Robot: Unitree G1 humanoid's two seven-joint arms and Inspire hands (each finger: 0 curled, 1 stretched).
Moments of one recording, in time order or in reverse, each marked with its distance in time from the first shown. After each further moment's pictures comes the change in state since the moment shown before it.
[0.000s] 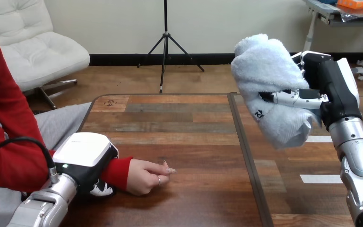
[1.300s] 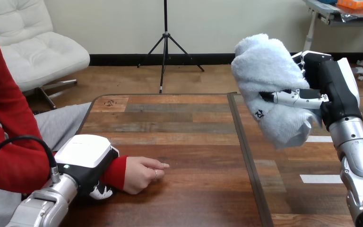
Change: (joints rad) left arm -0.006 0.000 -0.002 -0.002 0.024 0.002 -0.057; right arm 0.000 0.000 0.000 0.000 -0.002 0.000 -0.005
